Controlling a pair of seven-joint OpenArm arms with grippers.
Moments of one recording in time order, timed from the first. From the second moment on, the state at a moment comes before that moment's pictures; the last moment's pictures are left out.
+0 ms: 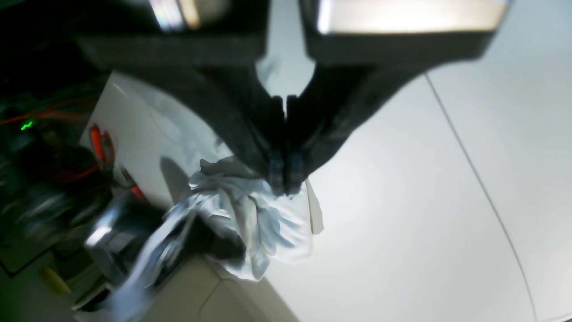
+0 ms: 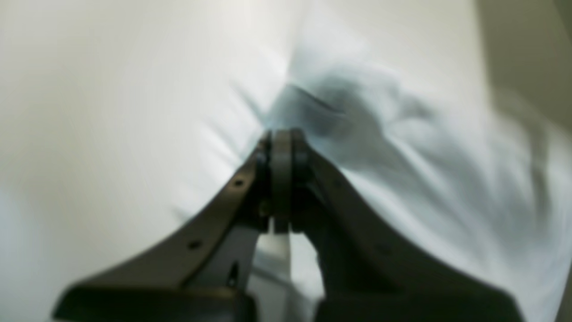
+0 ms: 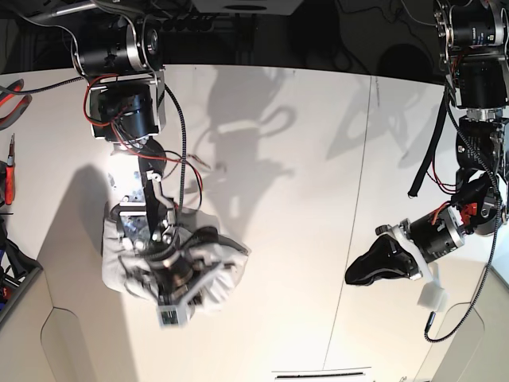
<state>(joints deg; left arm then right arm) -10.9 -20.6 -9.1 80.2 -57.8 -38.7 48.4 22.3 -5.3 -2.1 63.1 -0.1 9.4 -21.0</state>
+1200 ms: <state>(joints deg) -7.4 -13.0 -9.2 80.2 -57.6 -38.7 48.5 33.6 12.8 -4.0 23.2 -12.6 30.7 9.0</state>
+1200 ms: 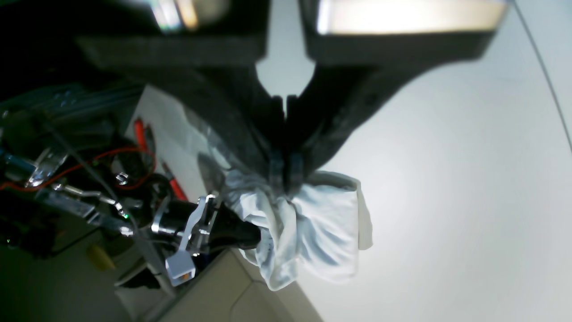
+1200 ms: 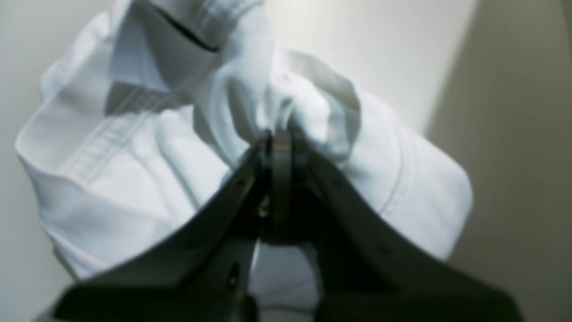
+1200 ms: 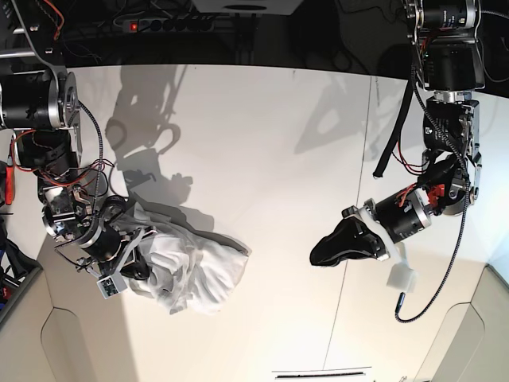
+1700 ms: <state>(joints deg) -7.4 -13.9 -9.2 80.2 -57.5 -38.7 49.7 28.5 7.7 -4.1 26.3 2.7 -0.3 -10.4</state>
